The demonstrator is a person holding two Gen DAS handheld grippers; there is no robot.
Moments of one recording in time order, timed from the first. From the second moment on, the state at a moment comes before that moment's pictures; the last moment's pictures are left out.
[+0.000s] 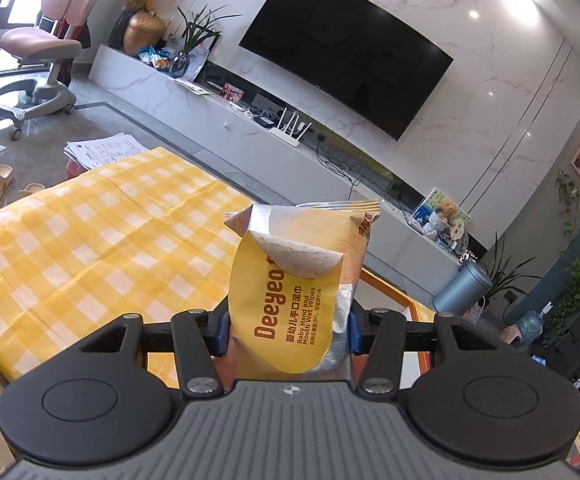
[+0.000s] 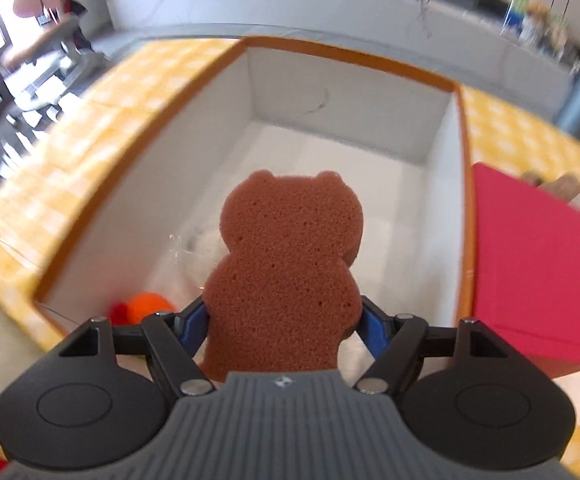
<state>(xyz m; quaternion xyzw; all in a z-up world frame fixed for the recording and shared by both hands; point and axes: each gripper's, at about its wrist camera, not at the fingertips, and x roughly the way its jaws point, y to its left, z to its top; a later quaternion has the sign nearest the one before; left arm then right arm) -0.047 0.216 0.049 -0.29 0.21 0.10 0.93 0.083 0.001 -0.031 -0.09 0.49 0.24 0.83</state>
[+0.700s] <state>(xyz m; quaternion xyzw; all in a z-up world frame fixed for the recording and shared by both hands) -0.041 0.210 0.049 -0.28 0.23 0.09 0.93 0.067 -0.001 -0.020 -0.21 0.43 0.22 0.85</state>
